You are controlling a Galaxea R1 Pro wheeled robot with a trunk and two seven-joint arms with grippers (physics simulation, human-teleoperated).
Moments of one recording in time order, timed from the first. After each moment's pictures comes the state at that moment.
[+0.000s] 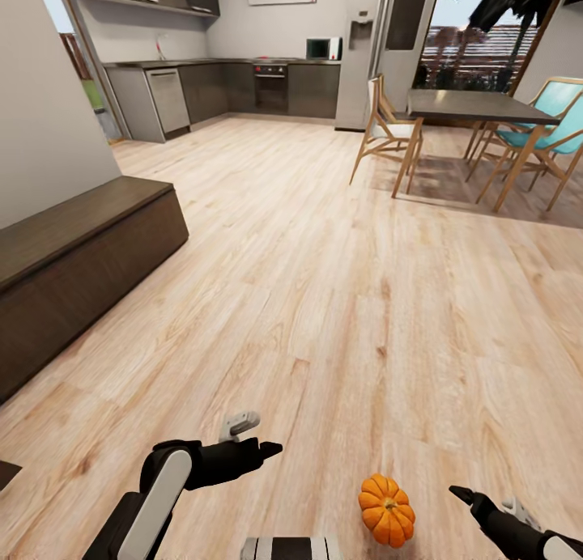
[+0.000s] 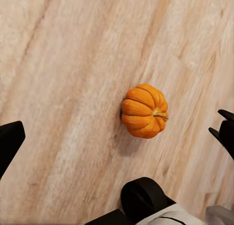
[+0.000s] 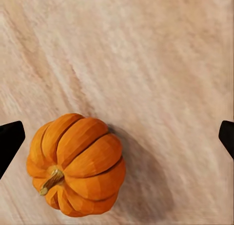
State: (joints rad) left arm -0.27 -0.01 -0.20 -1.43 0.84 0.98 0.19; right arm -0.50 -0.42 0.18 -0.16 -1.08 0.34 0.48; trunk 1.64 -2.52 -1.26
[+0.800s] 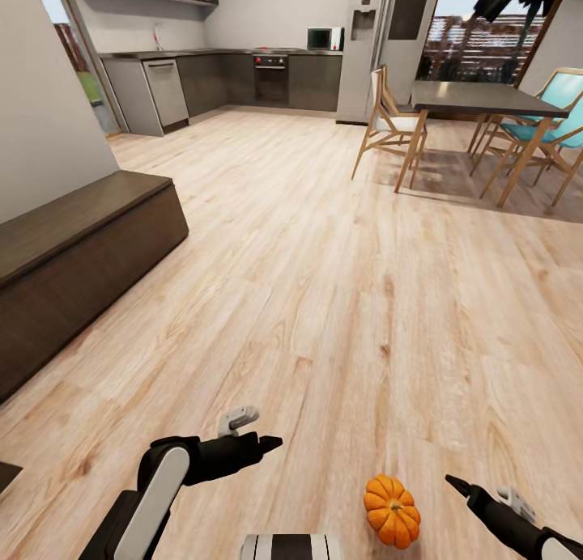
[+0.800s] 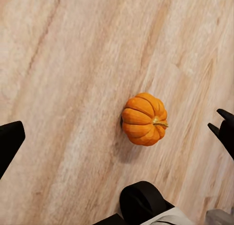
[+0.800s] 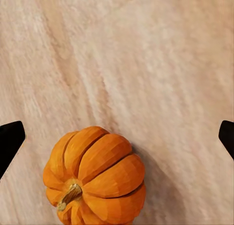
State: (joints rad) left arm -0.27 -0.01 -0.20 -1.47 0.84 0.98 0.19; right arm -0.50 -0.42 0.25 -0.16 -1.07 0.19 0.59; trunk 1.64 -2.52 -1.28
